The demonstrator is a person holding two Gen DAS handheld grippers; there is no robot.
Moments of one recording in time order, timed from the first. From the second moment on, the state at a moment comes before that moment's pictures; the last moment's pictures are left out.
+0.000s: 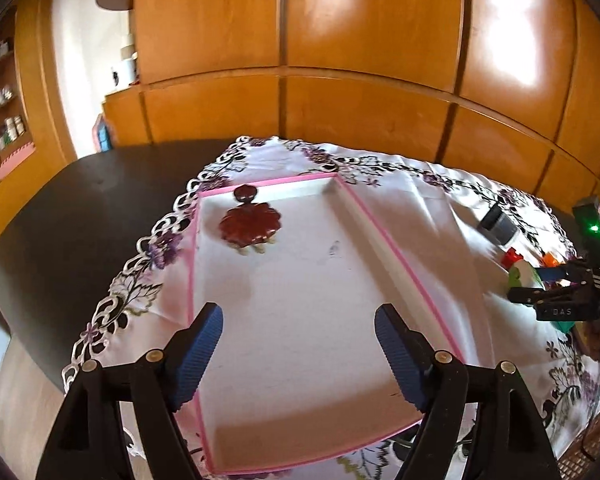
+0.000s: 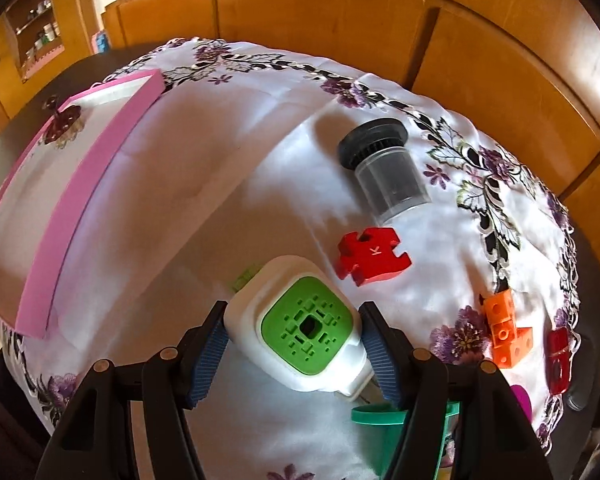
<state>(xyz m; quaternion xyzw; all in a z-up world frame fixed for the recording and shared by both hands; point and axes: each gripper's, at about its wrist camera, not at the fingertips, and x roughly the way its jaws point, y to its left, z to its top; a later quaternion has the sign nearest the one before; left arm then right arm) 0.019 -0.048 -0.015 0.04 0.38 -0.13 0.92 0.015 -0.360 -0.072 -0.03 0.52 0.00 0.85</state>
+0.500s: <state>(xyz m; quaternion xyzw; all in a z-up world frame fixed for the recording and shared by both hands) 0.027 -0.011 -0.024 0.00 0.38 -0.10 0.92 0.041 -0.252 -0.008 0.03 0.46 0.09 0.88</state>
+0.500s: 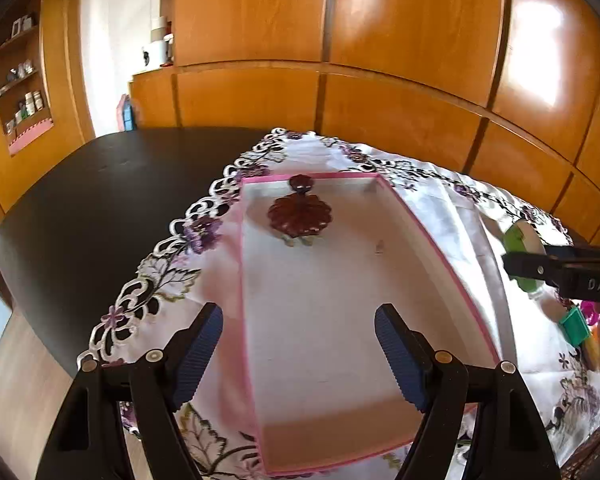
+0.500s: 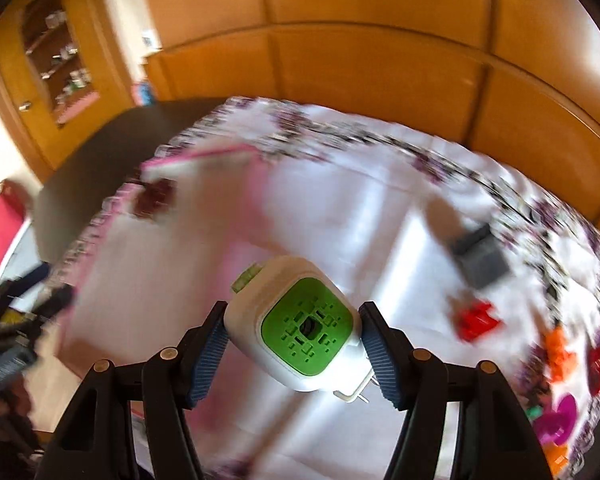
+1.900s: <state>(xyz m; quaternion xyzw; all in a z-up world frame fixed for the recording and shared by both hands) 0.024 0.011 -0.022 -0.01 0.39 -0.09 0.92 0.054 -0.249 0.017 0.08 0.42 0.06 0.90</state>
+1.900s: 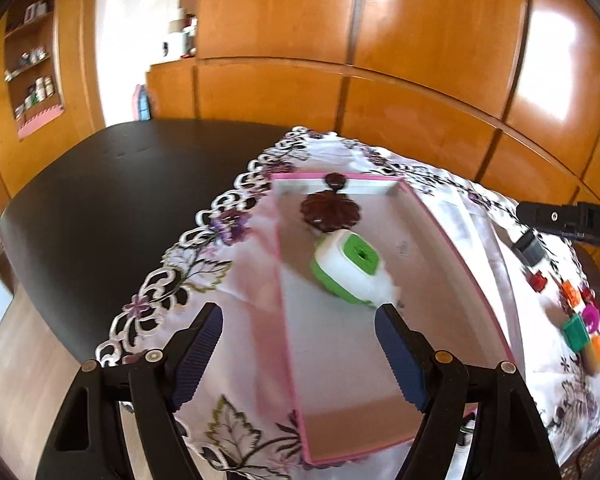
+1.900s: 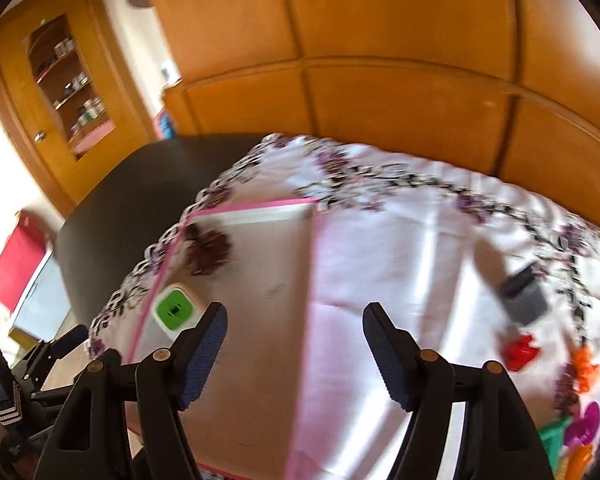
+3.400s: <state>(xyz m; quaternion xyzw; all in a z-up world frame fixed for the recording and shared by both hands) 0.054 -0.224 -0.018 0.06 0.46 -0.32 0.83 -0.065 -0.542 -0.034 0.27 0.38 -0.28 0.84</state>
